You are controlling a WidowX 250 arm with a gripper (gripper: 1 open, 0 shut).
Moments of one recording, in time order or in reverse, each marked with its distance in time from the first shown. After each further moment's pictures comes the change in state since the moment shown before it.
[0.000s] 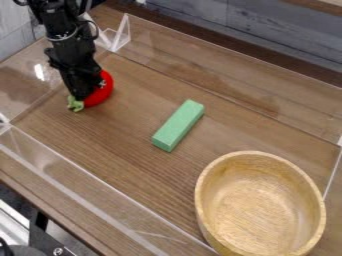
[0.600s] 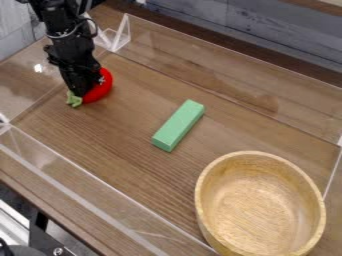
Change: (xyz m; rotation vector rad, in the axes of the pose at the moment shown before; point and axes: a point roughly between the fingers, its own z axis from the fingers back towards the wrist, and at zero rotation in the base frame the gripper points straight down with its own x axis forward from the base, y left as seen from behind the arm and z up) arm 0.008 -0.003 -0.007 -0.003 0.007 -0.004
